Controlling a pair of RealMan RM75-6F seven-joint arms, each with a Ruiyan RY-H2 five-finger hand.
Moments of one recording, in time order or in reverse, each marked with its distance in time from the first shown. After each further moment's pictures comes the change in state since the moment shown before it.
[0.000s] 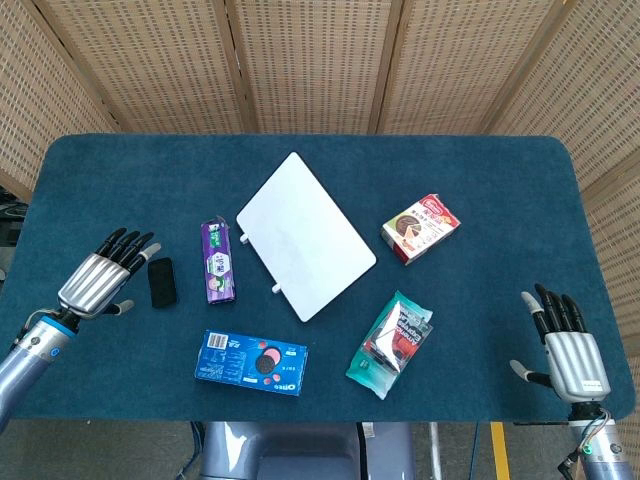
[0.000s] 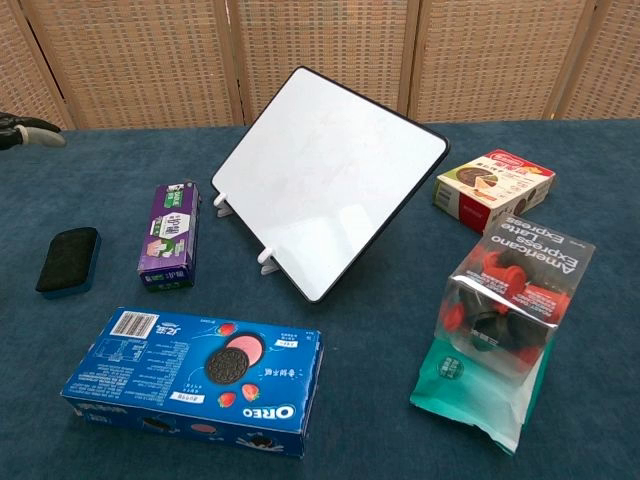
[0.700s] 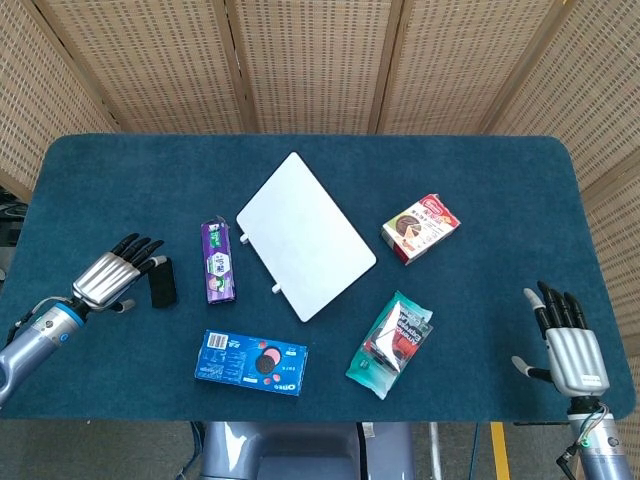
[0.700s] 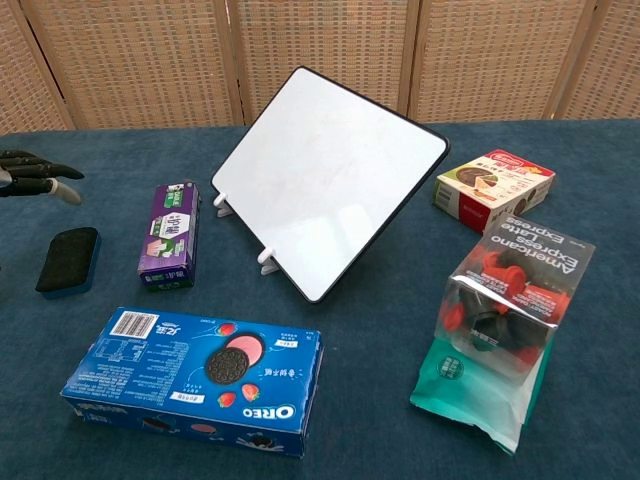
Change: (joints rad) left arm -0.096 -0.116 0.108 0.297 0.068 -0.071 -0.177; right arm 0.011 -0.020 0.016 0.024 0.041 -0.027 -0.013
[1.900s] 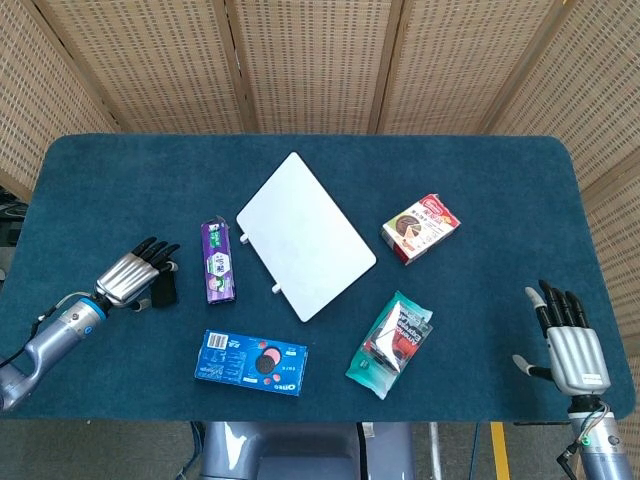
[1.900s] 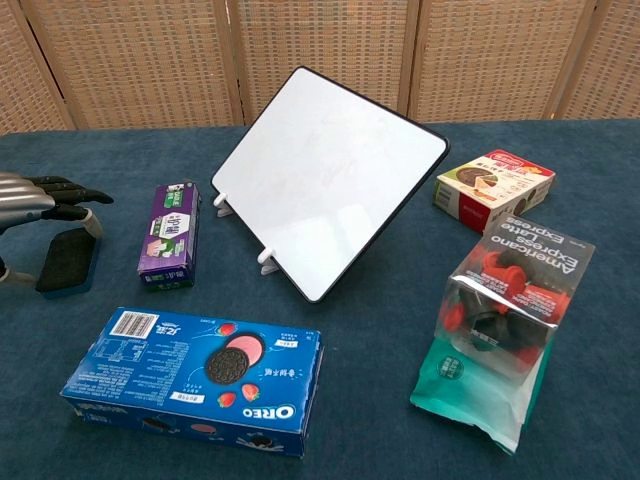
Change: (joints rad) left arm -0.065 -0.116 0.055 0.116 -0.040 -0.078 -0.046; right arm 0.003 0.000 0.004 0.003 0.005 0.002 0.003
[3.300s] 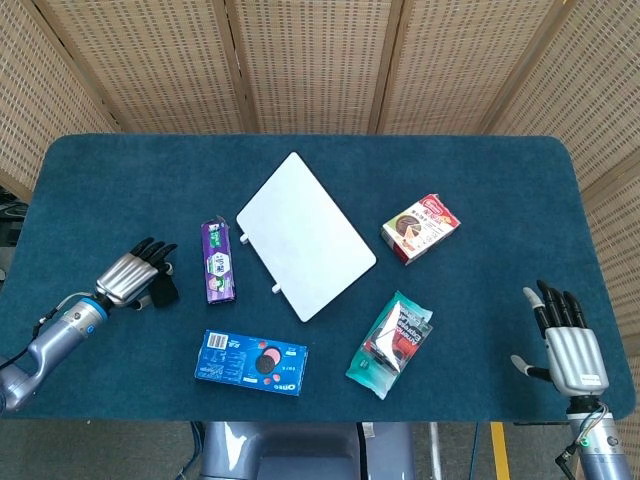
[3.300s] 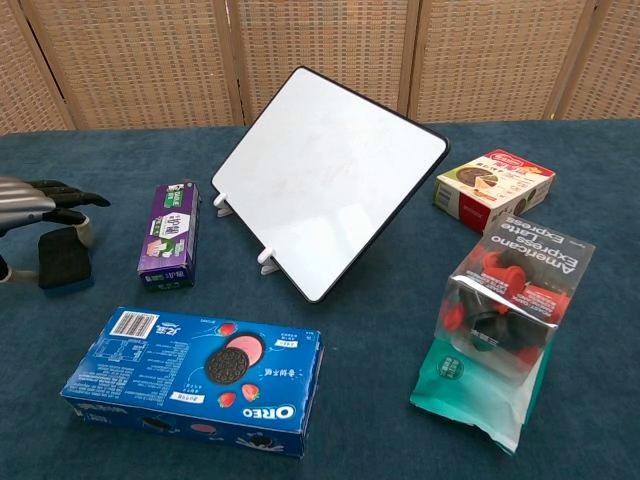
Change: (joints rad) left arm -0.009 0.011 -0.002 -0.046 -0.063 -0.048 0.038; right arm 0.000 -0.001 -0.004 -0.006 -0.010 0.005 -0.002
